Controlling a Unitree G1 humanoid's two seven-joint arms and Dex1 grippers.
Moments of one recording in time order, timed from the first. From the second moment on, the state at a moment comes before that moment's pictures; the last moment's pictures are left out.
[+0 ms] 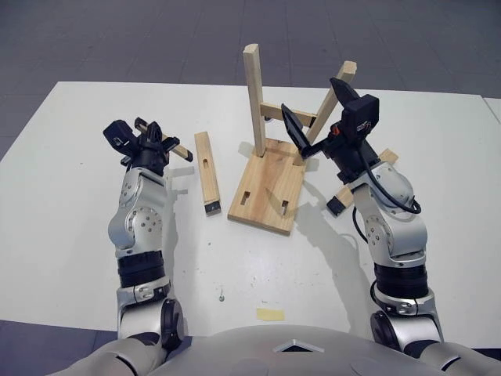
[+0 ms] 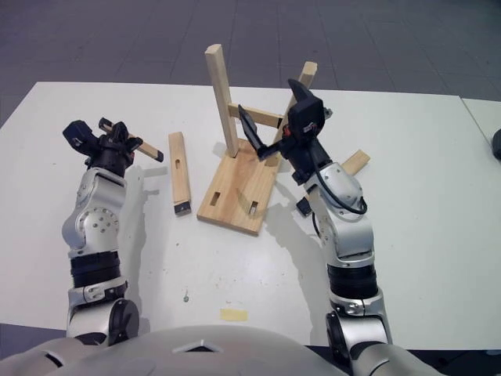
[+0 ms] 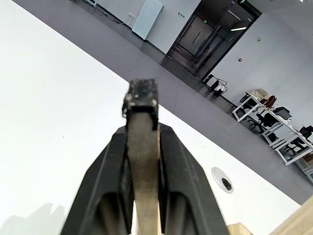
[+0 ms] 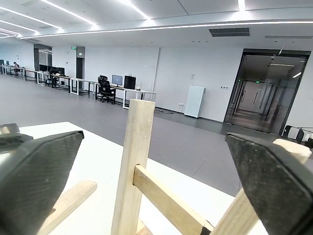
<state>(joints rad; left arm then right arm) -0.35 0.08 0.30 -0.01 -0.62 0.37 0.20 -0.27 -0.20 0.05 -0.34 0.23 0.27 0.32</state>
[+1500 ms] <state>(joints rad) -0.16 0.08 0.03 -0.16 -0.20 0.36 0.06 -0.26 -0.19 0.07 -0.33 0.18 0.24 0.30</state>
